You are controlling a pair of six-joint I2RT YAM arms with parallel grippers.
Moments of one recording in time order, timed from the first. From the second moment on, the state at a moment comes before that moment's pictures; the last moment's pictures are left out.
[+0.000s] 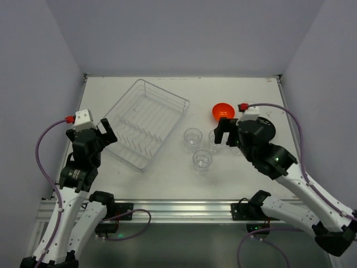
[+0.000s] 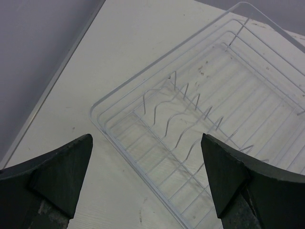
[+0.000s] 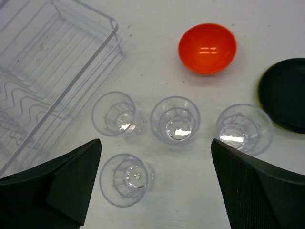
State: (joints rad) left arm -0.20 0.59 0.74 -0.51 -0.44 -0.29; right arm 0.76 0.92 0.99 -0.60 0.43 0.45
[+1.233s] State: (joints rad) left arm -0.19 0.21 0.88 -0.63 -0.23 -0.10; right arm 0.73 0.33 0.92 -0.89 0.59 0.41
